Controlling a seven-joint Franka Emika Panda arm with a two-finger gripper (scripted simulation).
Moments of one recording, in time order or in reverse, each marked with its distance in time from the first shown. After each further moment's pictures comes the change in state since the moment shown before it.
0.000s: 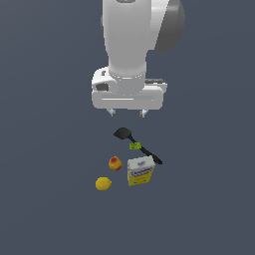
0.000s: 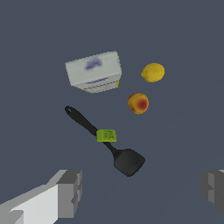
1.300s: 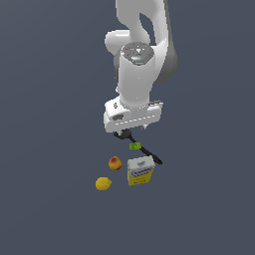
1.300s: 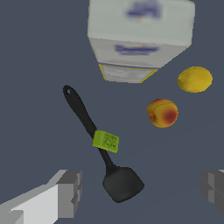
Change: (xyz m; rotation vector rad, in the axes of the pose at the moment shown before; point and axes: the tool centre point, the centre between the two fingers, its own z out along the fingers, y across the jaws) arm -0.001 -0.016 0.093 -0.027 0.012 -0.325
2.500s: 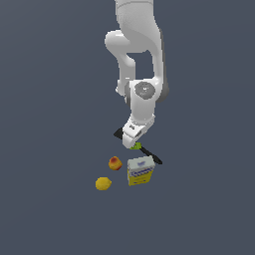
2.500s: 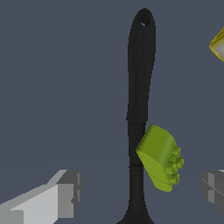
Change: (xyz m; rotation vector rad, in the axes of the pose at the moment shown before) arm -0.034 -0.053 0.136 -0.002 0.032 -0.570
